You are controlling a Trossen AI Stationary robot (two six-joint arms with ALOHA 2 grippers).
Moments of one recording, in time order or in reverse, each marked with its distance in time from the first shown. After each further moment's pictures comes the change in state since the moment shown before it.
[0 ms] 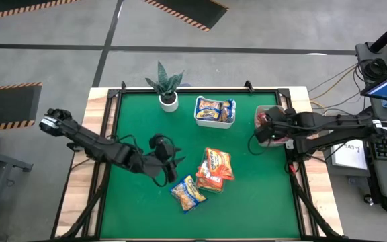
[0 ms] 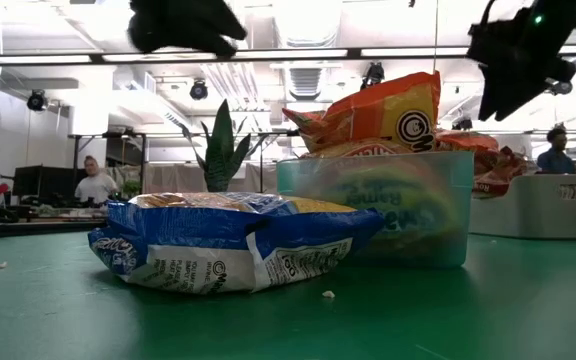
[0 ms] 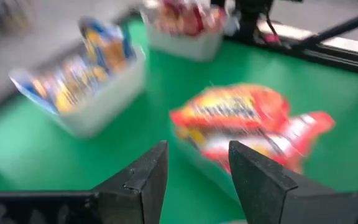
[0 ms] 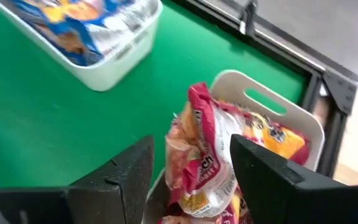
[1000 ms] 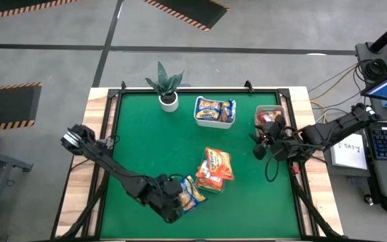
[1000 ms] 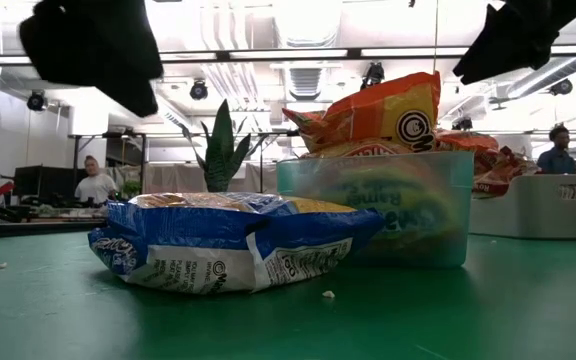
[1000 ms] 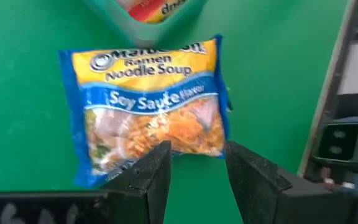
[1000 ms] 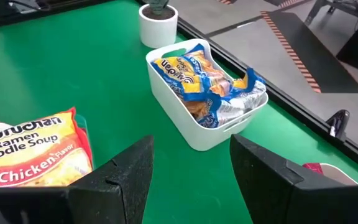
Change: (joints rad) left arm -0.205 0.390 0.291 -0.313 0.408 -0.558; right arm 0.382 -0.063 -0.098 0.384 0.232 -0.173
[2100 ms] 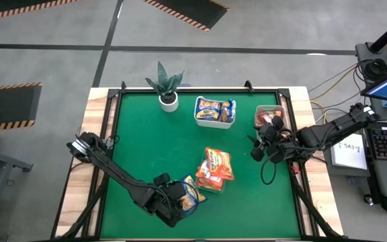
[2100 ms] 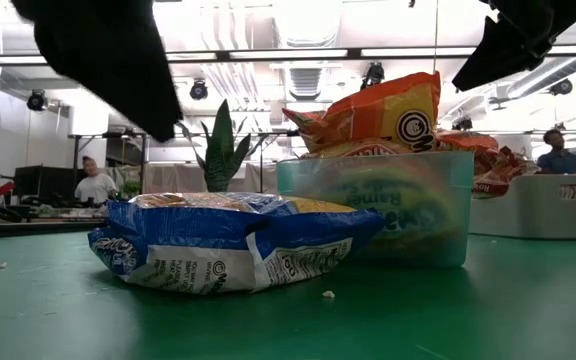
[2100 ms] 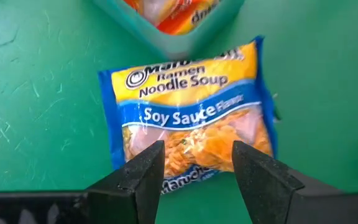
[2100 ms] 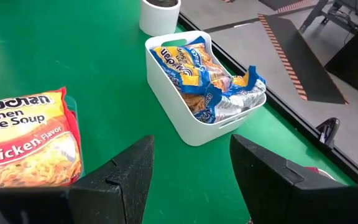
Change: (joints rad) left arm -0.021 0.134 0.140 -0.187 -0.157 0.039; right arm 0.002 0.052 -0.005 0.000 0.000 -0.068
